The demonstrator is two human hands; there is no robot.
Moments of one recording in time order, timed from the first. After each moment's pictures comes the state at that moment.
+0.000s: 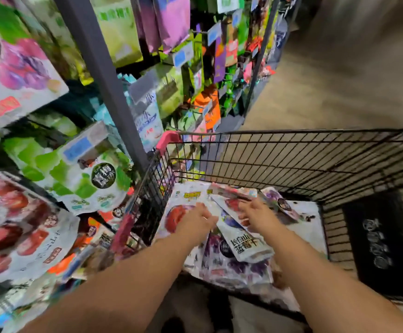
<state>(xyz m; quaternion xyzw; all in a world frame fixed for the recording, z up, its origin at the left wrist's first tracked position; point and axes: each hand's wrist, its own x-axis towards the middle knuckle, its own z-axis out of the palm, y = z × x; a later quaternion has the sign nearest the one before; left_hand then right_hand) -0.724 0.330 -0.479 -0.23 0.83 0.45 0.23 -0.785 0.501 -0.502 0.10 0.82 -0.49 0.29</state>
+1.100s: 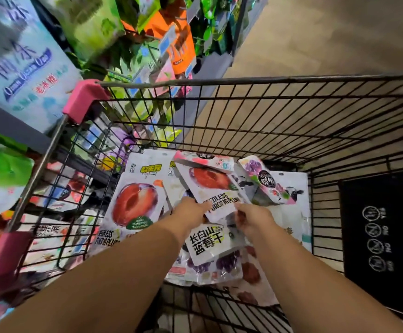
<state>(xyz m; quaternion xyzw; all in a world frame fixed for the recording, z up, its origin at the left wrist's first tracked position) -0.820 0.429 -0.630 -0.39 0.66 0.54 0.35 -0.839 0.585 -0.638 0.47 0.57 -0.60 0.30</state>
